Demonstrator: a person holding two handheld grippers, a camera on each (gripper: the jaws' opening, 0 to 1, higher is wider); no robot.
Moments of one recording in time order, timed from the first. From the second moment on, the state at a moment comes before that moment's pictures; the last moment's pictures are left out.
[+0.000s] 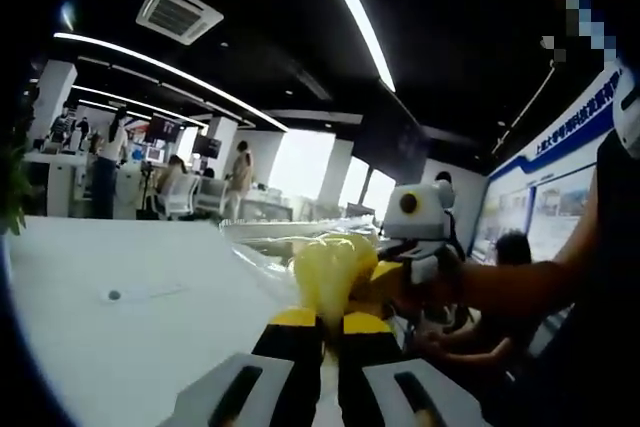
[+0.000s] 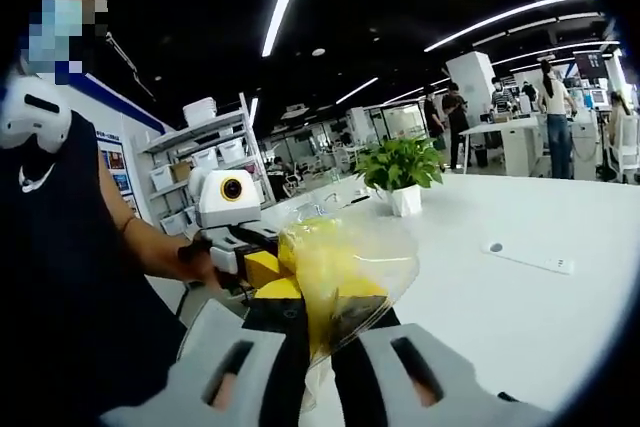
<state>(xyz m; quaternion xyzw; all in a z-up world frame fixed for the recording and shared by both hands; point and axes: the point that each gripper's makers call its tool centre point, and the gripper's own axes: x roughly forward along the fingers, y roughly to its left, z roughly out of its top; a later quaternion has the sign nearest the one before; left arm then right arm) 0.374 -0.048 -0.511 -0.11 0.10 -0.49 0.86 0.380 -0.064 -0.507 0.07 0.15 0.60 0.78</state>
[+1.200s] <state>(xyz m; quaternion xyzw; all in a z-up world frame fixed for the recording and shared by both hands) 0.375 -0.038 -0.510 -0.12 0.09 -0.49 0.86 0.378 -0.054 -0.503 0.05 0.15 0.59 0.79</state>
